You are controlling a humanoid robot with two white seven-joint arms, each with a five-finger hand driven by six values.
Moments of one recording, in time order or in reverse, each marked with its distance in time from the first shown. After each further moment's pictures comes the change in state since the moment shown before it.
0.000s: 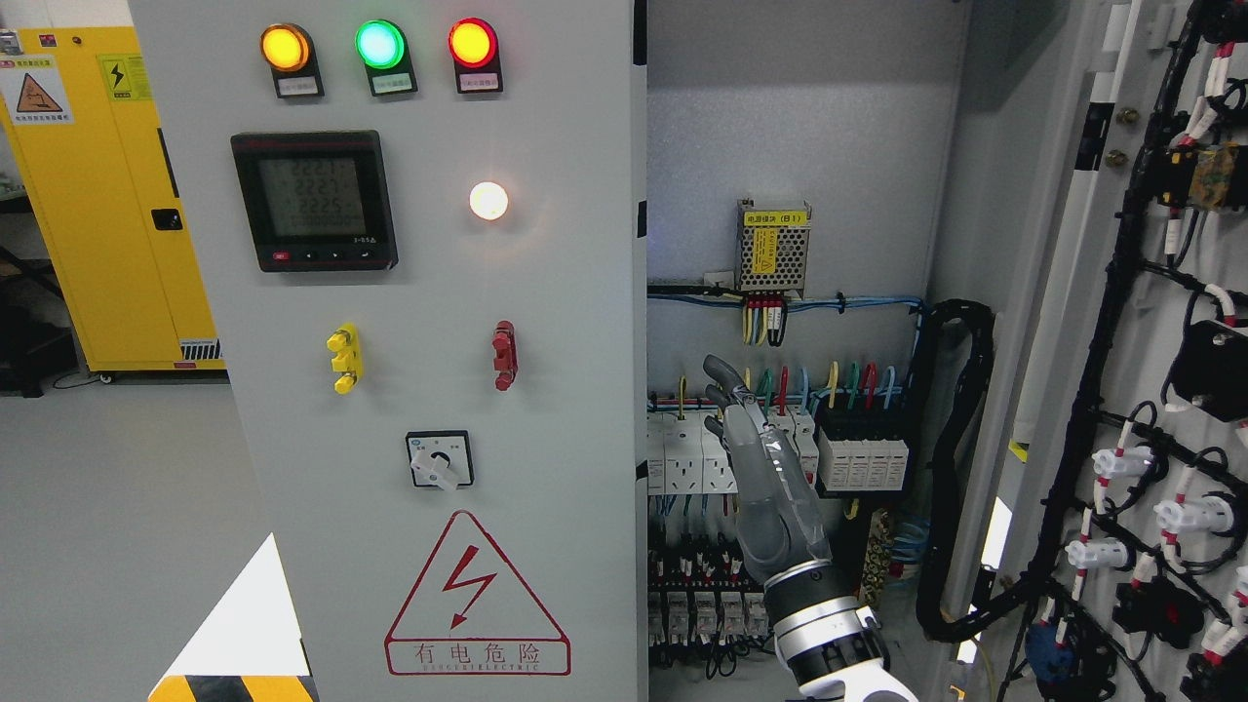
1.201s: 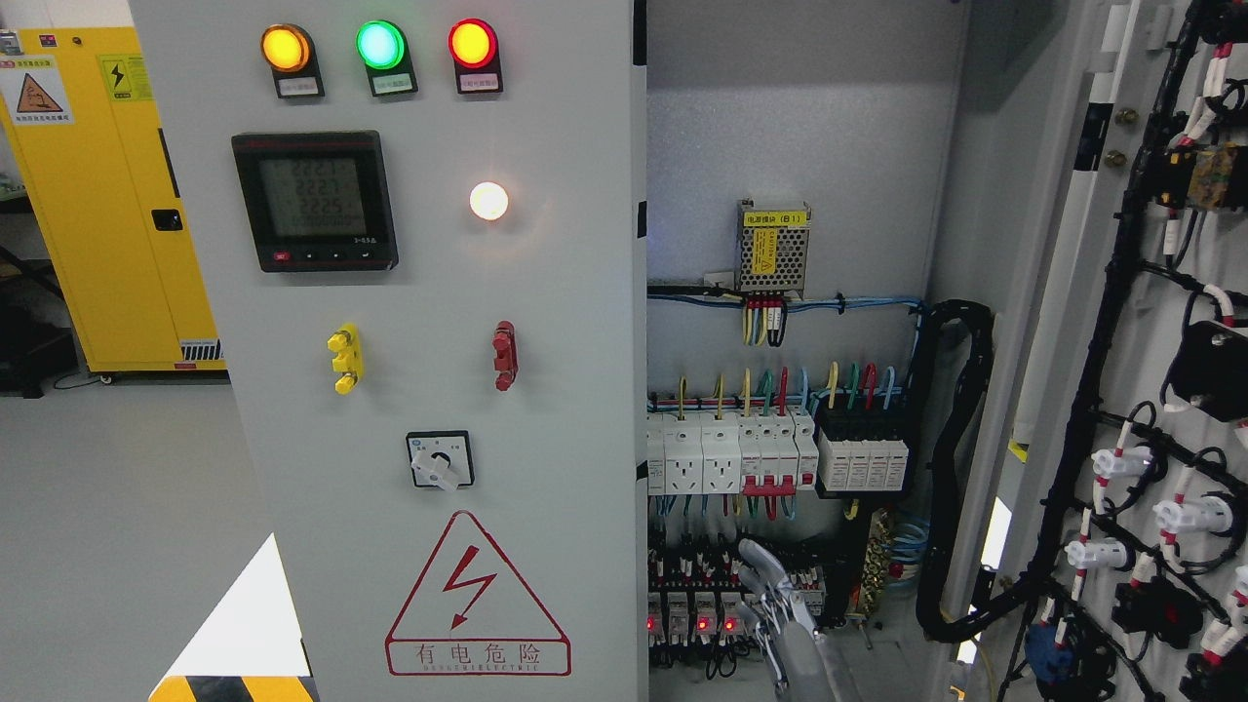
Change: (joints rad) left arm 0.000 0.000 0.000 0.000 -0.001 0.004 -0.003; right arm 0.420 -0.020 0.021 -0.355 0.005 -0.054 -0.011
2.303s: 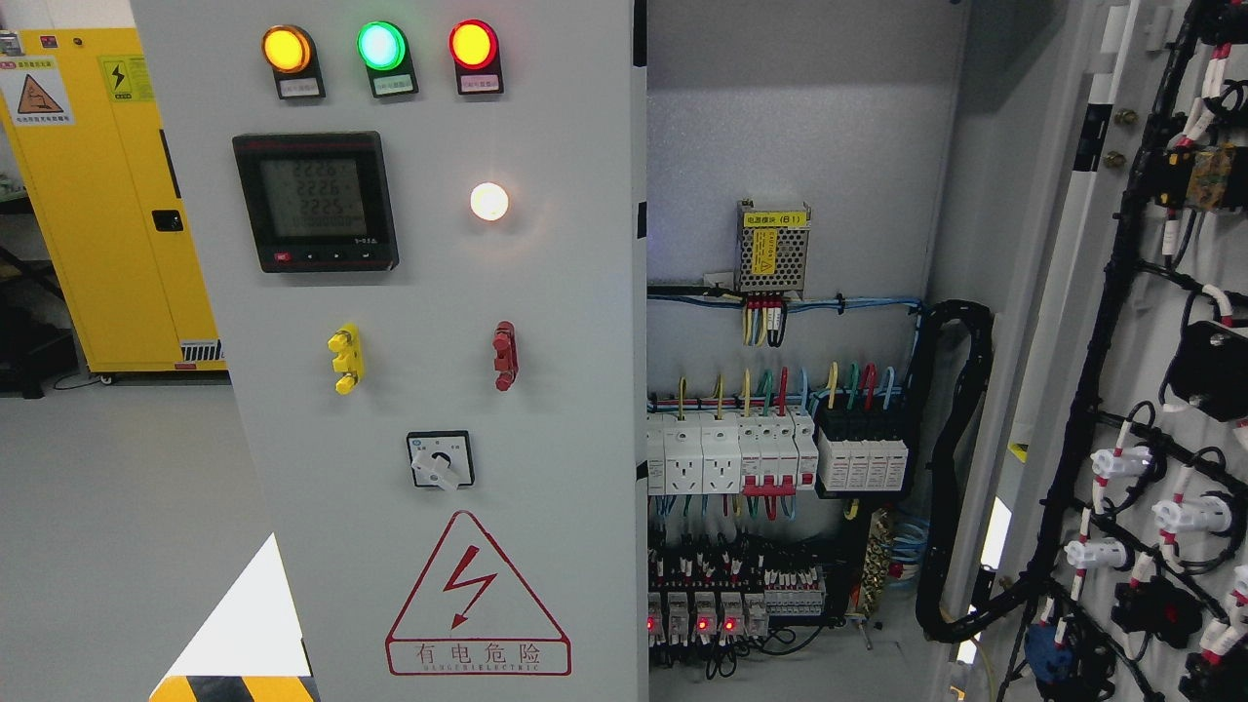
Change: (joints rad) left arm 0.002 0.000 0.000 -0.001 0.001 0.001 0.002; right arm 0.562 -0.180 0.031 -0.004 -0.007 -0.345 -0.002
